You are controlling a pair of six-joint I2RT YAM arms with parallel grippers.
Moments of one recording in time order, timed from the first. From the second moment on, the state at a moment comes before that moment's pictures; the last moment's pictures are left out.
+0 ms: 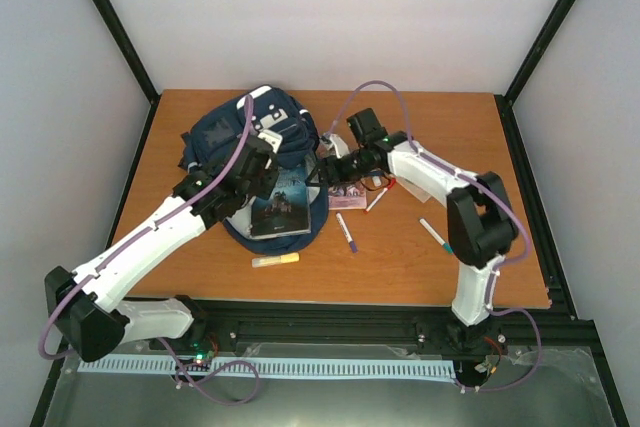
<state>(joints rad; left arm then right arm) -0.68 1.21 1.16 -0.69 -0.45 -0.07 0.53 1.94 1.49 -0.57 -0.80 0.24</state>
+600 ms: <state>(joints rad) -0.68 1.20 1.15 -0.67 -0.47 -0.10 0.90 1.61 1.16 -0.49 -0.23 -0.41</state>
